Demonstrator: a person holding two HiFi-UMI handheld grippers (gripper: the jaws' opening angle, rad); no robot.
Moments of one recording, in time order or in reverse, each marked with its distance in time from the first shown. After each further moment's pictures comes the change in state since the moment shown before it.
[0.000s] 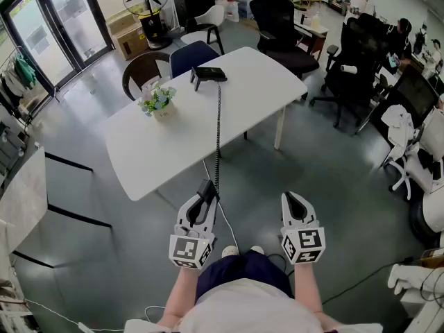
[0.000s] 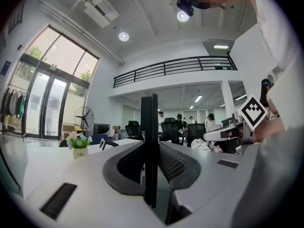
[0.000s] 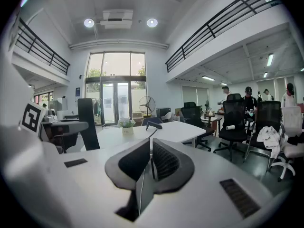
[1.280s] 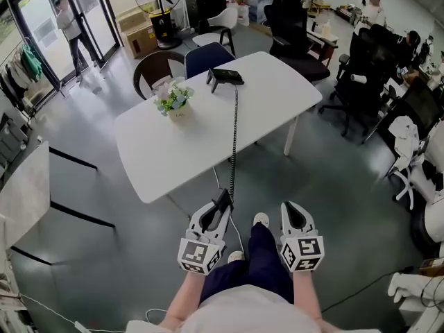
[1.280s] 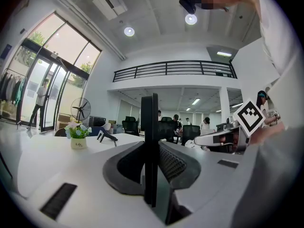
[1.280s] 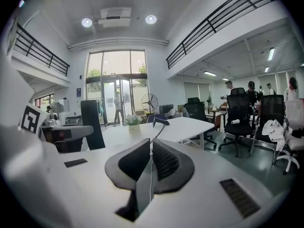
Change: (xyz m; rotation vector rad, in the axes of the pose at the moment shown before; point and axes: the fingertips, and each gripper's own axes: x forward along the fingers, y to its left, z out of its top) left arm -0.016 0.026 -0.023 -0.088 0.034 -0.069; right arm 0.025 0.061 -0.018 0.035 0.039 0.023
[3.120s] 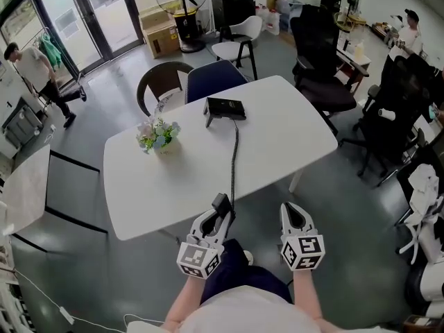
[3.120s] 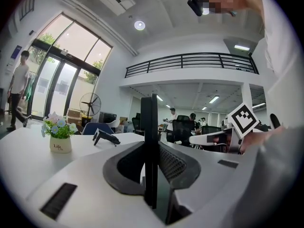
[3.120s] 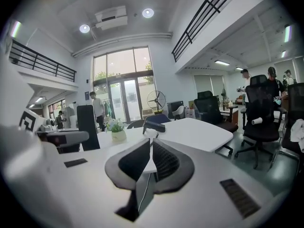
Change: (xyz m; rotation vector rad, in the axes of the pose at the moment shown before) left arm 0.244 0.050 0.005 -0.065 0.026 0.163; right arm 0.228 -0.168 0.066 0.018 0.034 0.184
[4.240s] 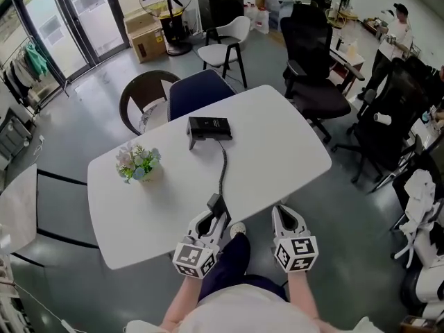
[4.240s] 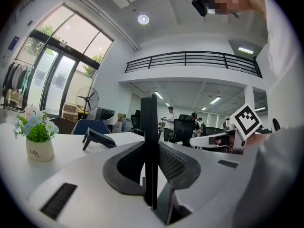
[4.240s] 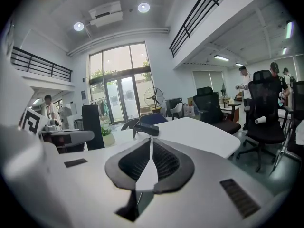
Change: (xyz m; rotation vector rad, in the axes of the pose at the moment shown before) left arm 0.113 0.039 0.011 -0.040 0.040 -0.028; right arm 0.088 -0.053 0.028 0.021 0.041 -0.007
